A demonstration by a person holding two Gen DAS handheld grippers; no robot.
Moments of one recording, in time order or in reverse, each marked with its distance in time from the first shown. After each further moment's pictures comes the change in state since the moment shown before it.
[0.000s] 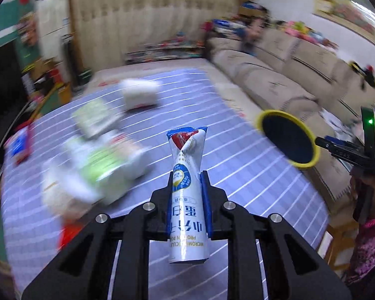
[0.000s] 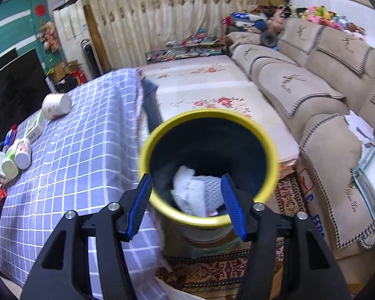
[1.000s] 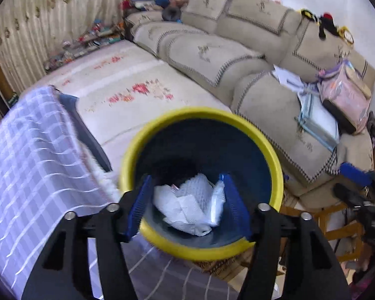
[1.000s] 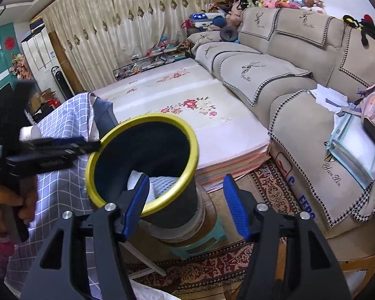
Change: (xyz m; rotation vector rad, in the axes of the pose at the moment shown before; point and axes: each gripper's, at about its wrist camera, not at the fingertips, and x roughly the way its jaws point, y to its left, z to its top) left arm 0.202 -0.221 0.112 0.239 0.130 -0.240; right arm -0.028 -0.099 -0.021 0.171 -0.030 -0.075
